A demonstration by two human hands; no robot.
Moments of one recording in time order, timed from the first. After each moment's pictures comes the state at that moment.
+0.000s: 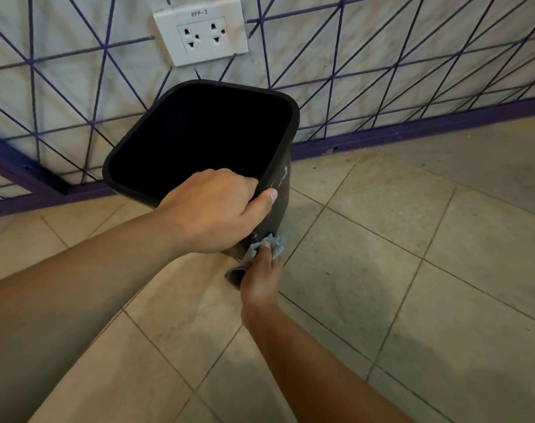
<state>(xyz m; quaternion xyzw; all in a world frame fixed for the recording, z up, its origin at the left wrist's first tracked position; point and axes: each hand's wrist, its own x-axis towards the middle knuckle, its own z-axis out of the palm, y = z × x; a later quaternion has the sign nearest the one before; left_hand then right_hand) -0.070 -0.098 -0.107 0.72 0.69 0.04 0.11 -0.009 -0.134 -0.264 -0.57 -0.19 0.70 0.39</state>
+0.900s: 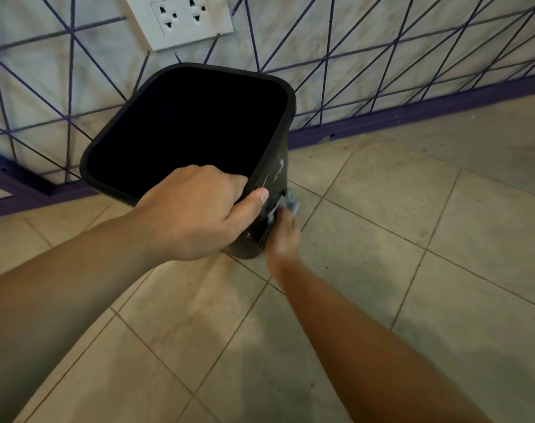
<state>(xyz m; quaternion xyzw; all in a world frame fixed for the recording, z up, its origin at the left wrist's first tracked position) -0.070 -0.100 -0.104 0.74 0.67 0.03 0.09 0.016 -0.062 -0.280 -0.52 -0.24 0.73 0.39</state>
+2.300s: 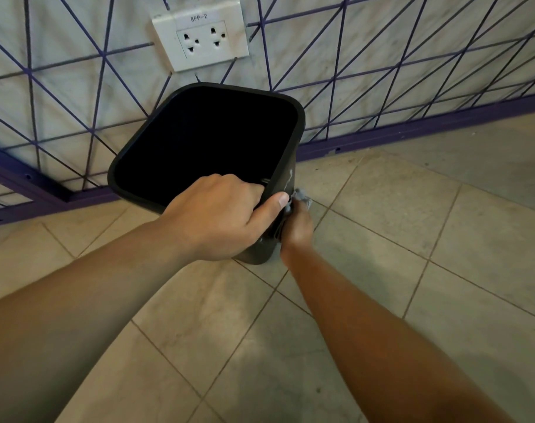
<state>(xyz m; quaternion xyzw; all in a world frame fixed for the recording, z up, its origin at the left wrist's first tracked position) -0.072 -0.095 -0.104 0.74 0.67 0.05 0.10 0.017 -0.033 -0.260 -0.55 -0.20 0.72 0.38</state>
